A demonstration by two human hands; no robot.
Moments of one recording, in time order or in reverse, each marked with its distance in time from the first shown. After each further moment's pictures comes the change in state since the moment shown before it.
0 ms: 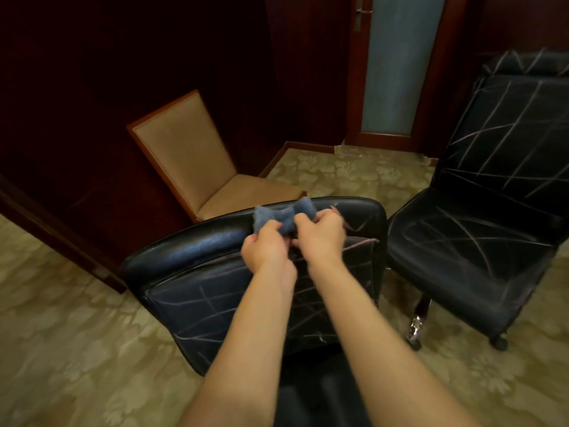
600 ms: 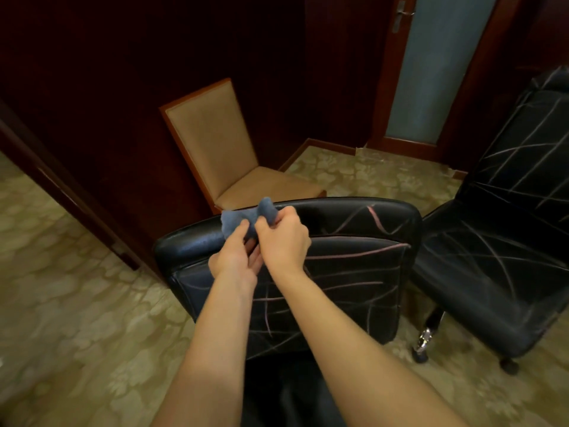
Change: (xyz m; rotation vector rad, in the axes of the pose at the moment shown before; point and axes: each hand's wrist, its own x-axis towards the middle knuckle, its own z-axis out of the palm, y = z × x) left_hand 0.064 0.048 -0.092 -0.091 0.012 -0.105; right_hand -0.062 -0.005 0.078 -0.337 -0.137 -0.305
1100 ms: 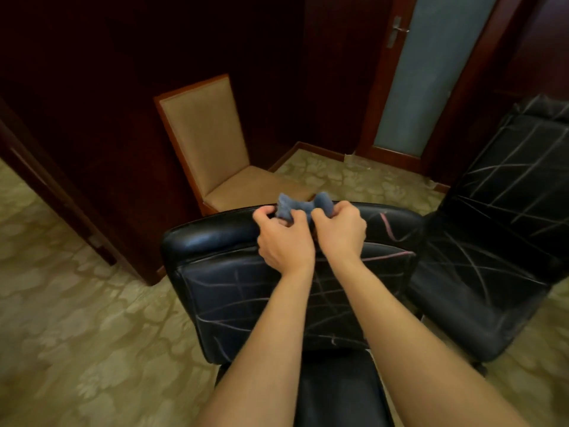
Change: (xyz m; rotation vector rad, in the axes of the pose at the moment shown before) left_hand -0.030 -0.037 0.049 0.556 0.131 0.667; right_hand 0.034 0.015 -0.046 -0.092 0.156 0.055
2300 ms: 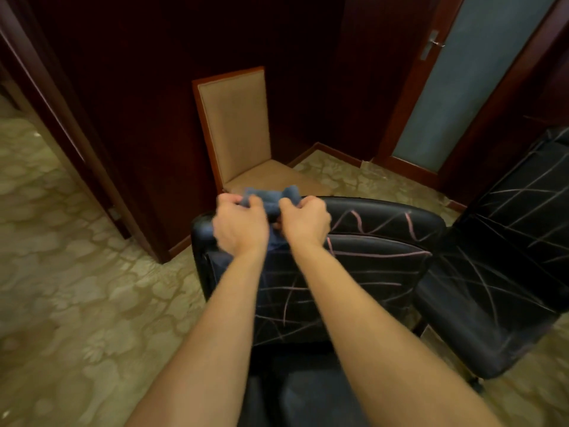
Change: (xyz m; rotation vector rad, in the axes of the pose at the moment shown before) left_hand 0.084 -0.017 -0.108 0.156 0.147 -0.011; right_hand -0.060 -0.052 0.084 0.034 -0.126 0.029
